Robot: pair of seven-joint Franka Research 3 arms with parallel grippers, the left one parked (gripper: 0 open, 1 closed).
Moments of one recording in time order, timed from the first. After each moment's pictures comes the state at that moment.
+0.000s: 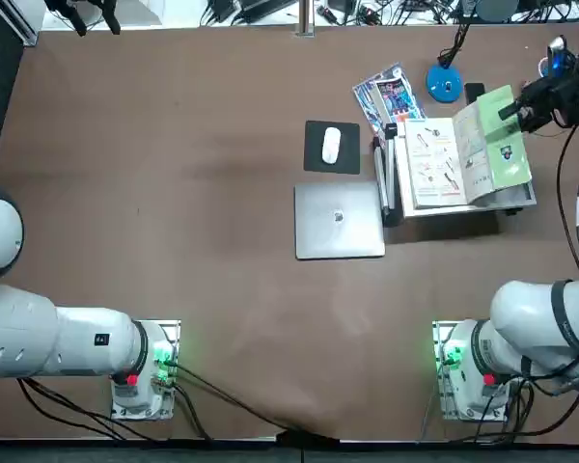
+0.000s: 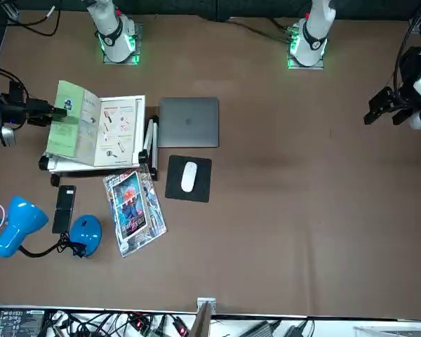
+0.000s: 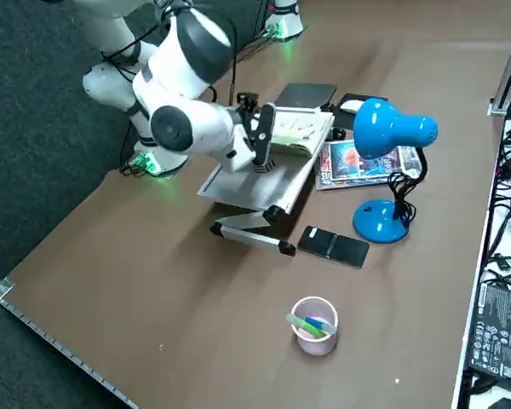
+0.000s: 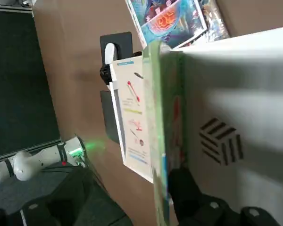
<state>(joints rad) -0.52 0.19 0.02 -1.99 0.66 1.49 -0.70</state>
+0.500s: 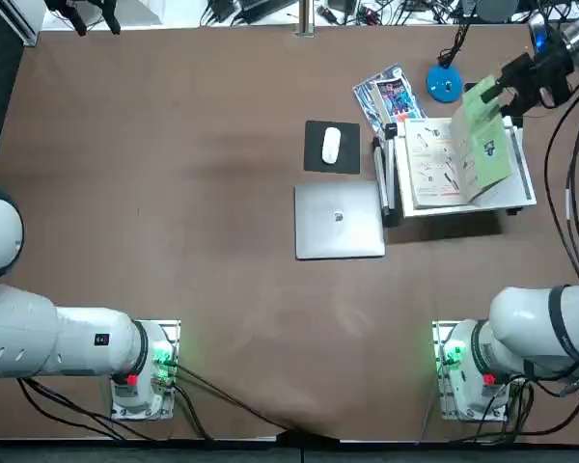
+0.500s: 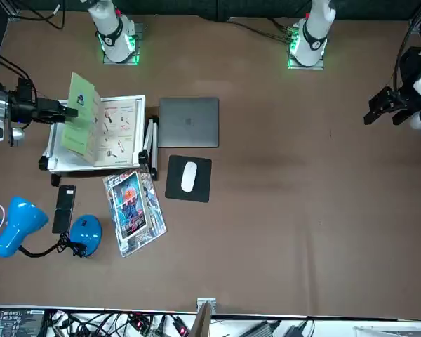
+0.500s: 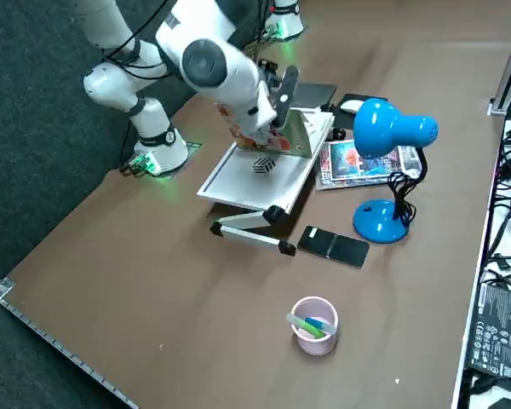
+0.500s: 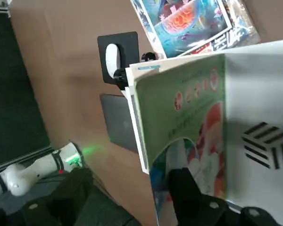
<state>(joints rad) -0.38 0.10 0.02 -1.99 0.66 1.53 -0.49</state>
